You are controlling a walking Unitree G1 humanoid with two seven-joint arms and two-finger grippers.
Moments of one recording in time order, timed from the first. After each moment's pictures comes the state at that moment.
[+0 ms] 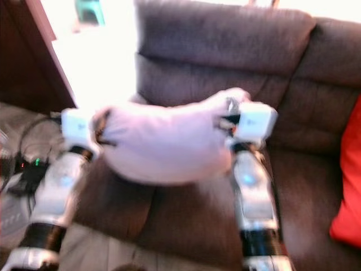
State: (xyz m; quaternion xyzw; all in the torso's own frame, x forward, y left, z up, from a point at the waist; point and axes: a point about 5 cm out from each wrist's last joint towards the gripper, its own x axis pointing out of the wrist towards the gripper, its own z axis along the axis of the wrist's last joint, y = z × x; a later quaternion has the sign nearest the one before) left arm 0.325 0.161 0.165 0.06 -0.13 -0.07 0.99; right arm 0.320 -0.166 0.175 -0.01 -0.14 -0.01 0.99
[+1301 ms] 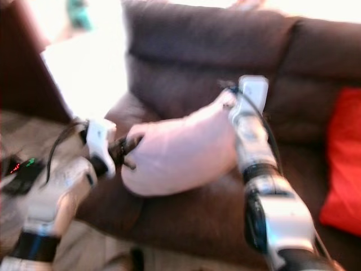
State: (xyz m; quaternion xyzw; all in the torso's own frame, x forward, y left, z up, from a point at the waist) left arm 0.298 0.122 0.154 -0.03 0.03 -0.32 0.95; right arm 0.403 -0.186 0.173 -0.02 0.04 -0.07 1.00
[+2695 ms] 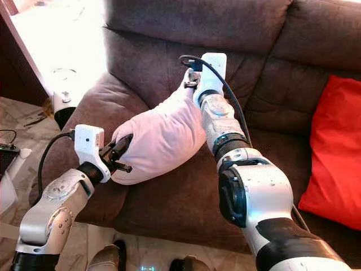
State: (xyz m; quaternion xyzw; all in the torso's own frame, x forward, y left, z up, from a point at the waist) left arm 0.279 0.127 0.162 -0.07 0.01 -0.23 0.97; right arm 0.421 -0.104 0.216 0.04 0.02 0.08 1.00
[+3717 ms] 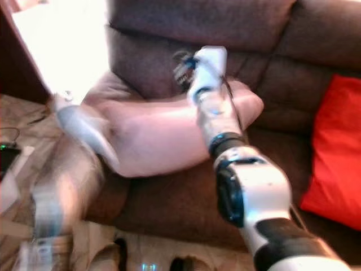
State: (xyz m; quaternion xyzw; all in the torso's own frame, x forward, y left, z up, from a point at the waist) left arm 0.338 0.179 0.195 -0.22 -0.02 0.09 0.97; right arm 0.423 -0.118 0.234 0.05 -0.04 0.05 1.00
